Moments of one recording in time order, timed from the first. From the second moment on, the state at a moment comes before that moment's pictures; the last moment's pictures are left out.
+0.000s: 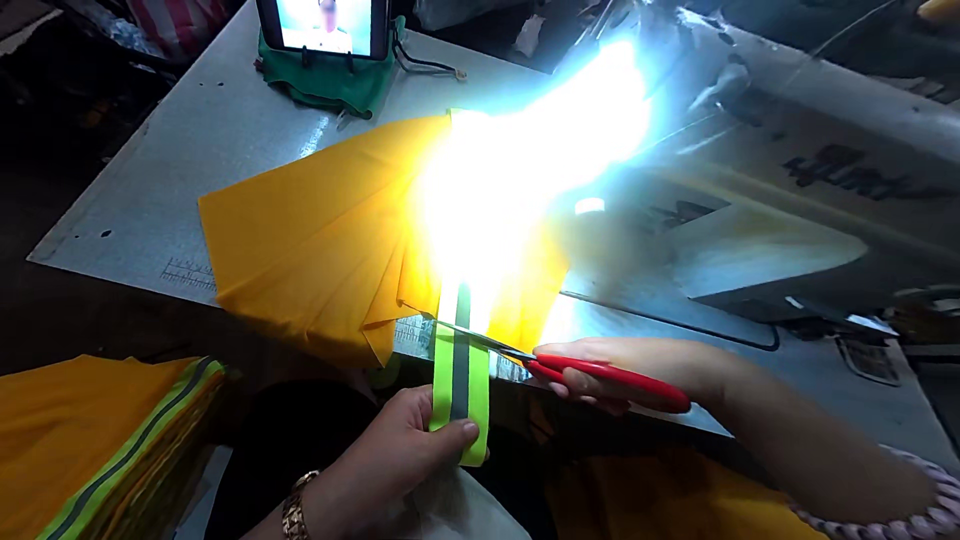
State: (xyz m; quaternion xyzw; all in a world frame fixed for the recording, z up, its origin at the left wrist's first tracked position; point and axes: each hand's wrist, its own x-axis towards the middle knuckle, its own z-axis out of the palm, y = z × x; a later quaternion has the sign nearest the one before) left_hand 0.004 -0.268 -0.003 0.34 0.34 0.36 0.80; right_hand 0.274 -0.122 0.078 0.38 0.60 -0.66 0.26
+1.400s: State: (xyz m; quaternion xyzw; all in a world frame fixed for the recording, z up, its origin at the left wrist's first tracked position) left_hand -0.008 -0.253 -0.041 0.81 0.36 -0.03 0.46; right_hand 0.379 -0.301 0.082 0.71 0.61 -0.33 0.06
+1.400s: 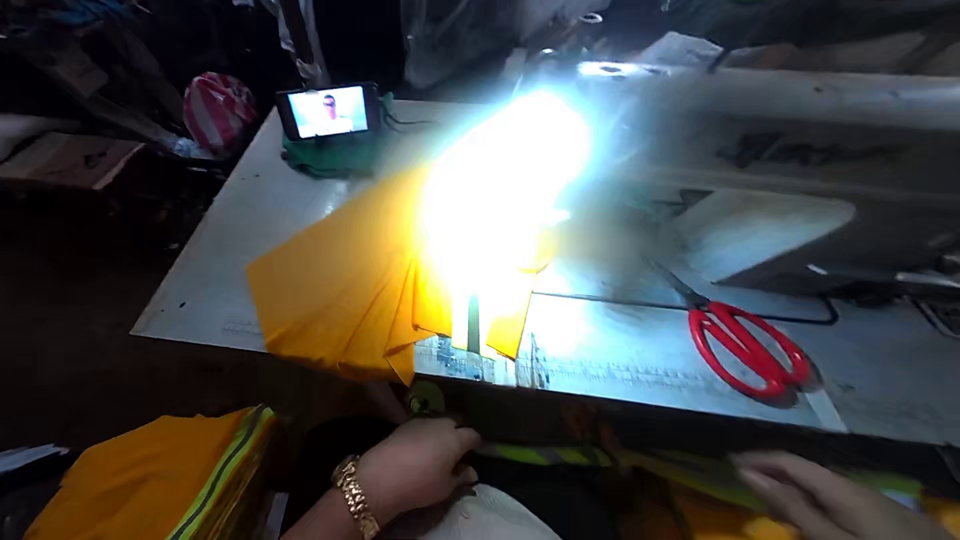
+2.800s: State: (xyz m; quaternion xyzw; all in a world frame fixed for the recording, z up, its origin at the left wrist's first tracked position) left_hand -0.018 -0.177 -0.005 0.88 0.37 0.27 0.07; right_hand 0.225 -0.209 -0.015 0.42 0.86 -0.05 -0.28
